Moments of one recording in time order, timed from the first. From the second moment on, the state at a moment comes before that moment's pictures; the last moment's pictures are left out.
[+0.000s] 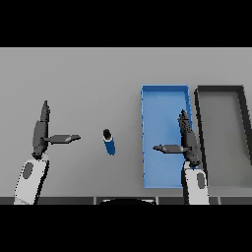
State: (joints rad) left arm -0.11 0.43 -0.16 -1.48 0.24 0.26 0.01; right arm 0.00 0.00 0.00 -1.57 0.00 0.00 0.00
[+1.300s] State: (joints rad) left arm -0.03 0.64 -0.39 -1.63 0.22 -0.24 -0.06; right arm 0.07 -0.12 0.10 -1.69 0.13 0.07 -0.09
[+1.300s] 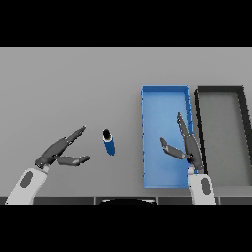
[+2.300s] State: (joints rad) left arm -0.24 0.29 -0.54 -1.35 0.09 -0.24 -0.09; right arm 0.10 -0.11 0.09 -1.70 0.12 0.07 -0.08
